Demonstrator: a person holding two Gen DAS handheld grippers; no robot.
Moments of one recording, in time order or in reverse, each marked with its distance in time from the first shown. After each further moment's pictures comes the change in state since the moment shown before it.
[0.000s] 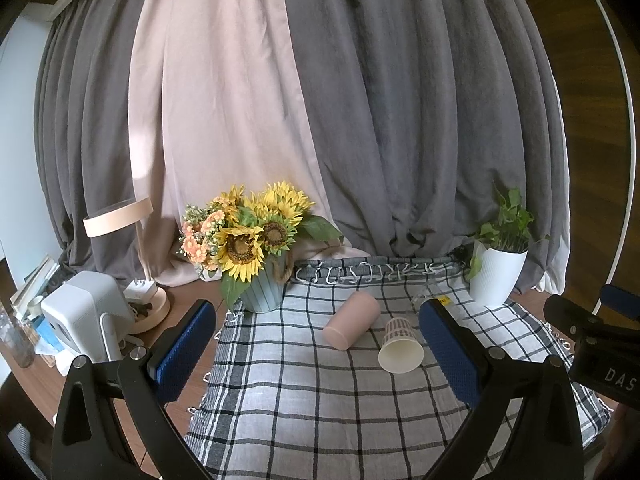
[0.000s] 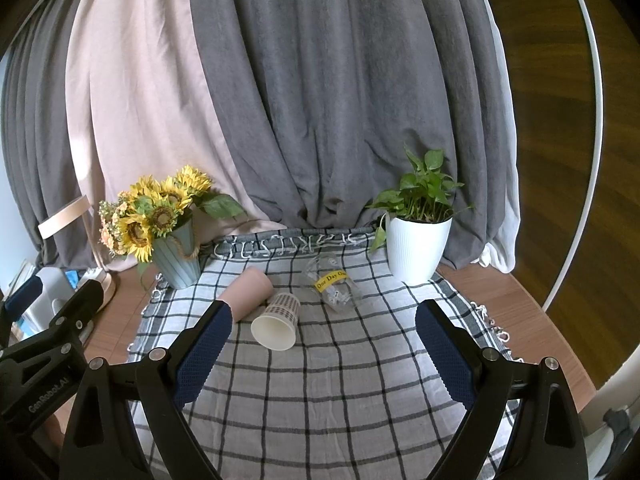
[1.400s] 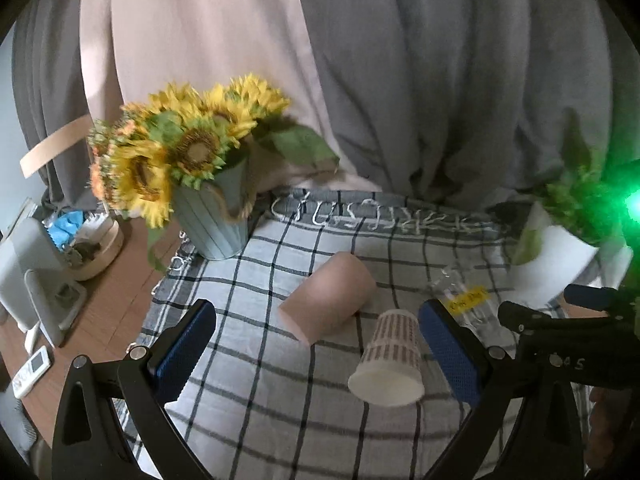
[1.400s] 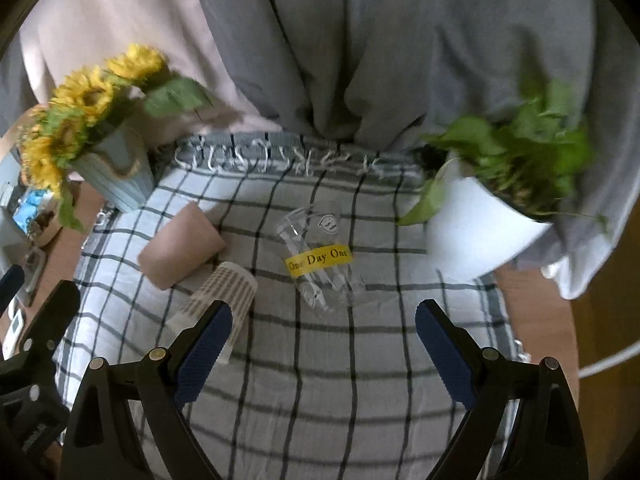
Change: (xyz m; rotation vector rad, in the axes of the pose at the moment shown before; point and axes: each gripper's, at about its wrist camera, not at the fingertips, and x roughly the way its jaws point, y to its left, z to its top) left arm 0.205 -0.069 -0.009 -0.089 0.322 0.099; right arm 0.260 -0.030 0.042 -0.200 0.476 0.087
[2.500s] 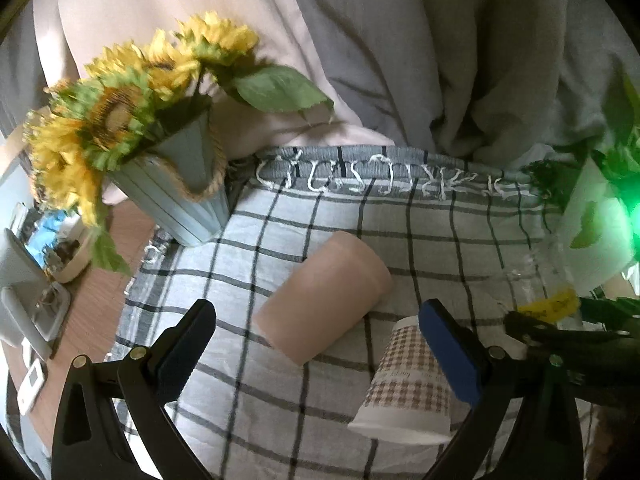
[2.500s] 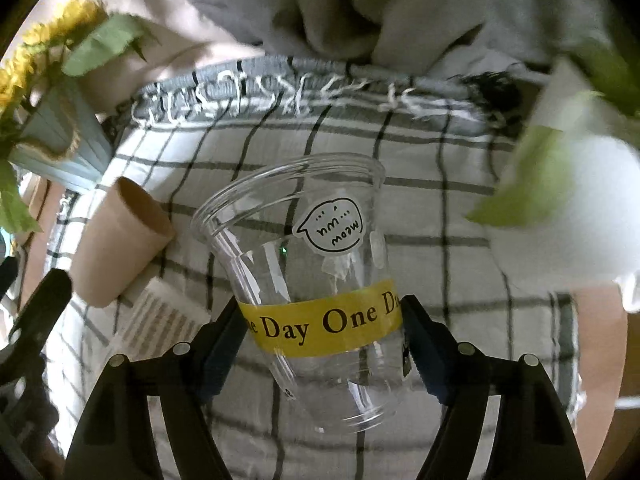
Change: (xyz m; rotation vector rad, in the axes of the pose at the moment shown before) left arm 0.079 -0.021 0.003 0.057 0.136 0.044; right arm 0.118 -0.023 0.028 0.020 0.183 0.082
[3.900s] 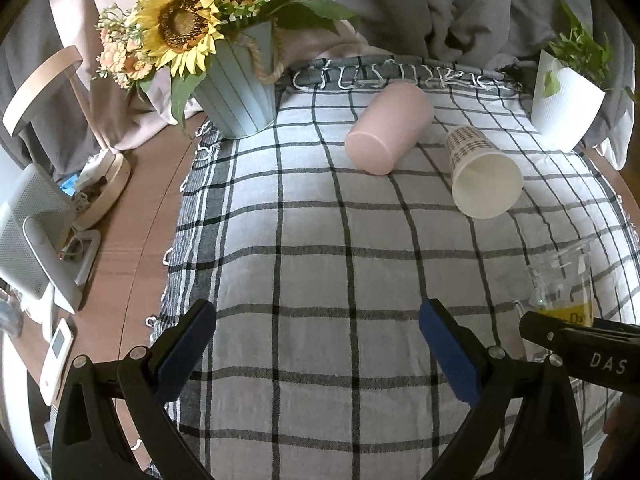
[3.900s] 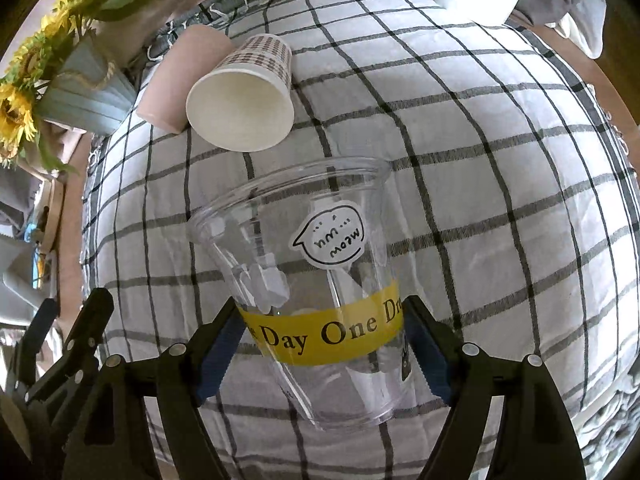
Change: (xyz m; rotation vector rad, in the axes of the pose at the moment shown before) left arm -0.052 0.104 -0.130 0.149 0.136 -0.068; right arm -0.044 0.116 -0.194 0.389 0.135 0.045
